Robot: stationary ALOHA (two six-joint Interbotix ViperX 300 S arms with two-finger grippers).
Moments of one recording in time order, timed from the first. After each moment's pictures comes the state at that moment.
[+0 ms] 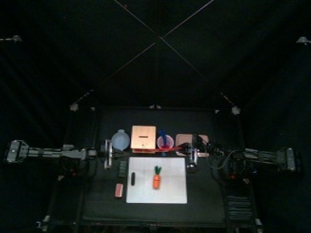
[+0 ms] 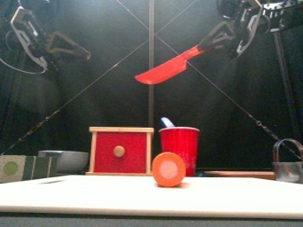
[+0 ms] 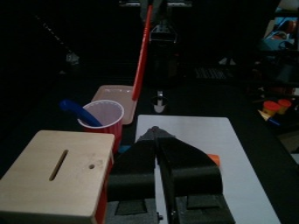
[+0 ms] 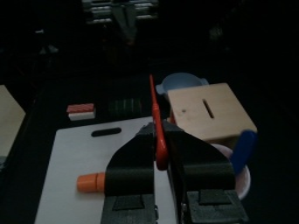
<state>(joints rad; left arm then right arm) 0.08 -0.65 1.12 0.00 -0.35 0.00 0.00 -0.57 0.95 0.21 -0.27 -0.32</state>
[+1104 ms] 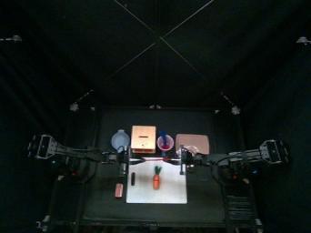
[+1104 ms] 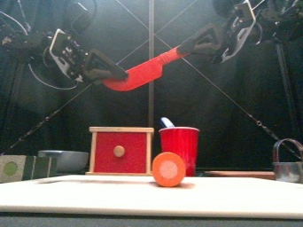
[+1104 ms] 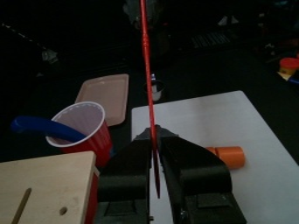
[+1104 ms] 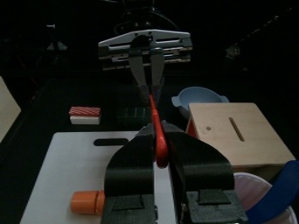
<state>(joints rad) 0.01 -0.25 1.01 -0.01 -0.54 0.19 0.03 -0.41 0.91 0.35 -0.36 -0.32</state>
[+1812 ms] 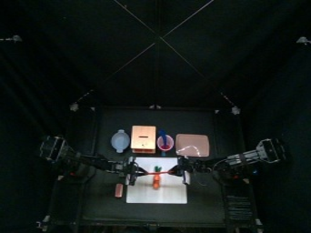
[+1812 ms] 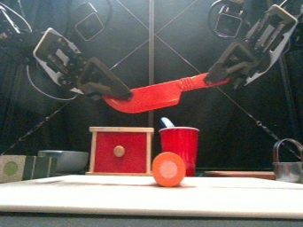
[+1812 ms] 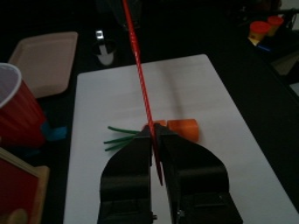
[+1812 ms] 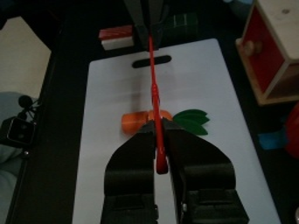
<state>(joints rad) -0.20 -0.03 0.92 -0.15 -0.43 0.18 0.21 -0.30 0.98 0.56 -0.16 -0.31</state>
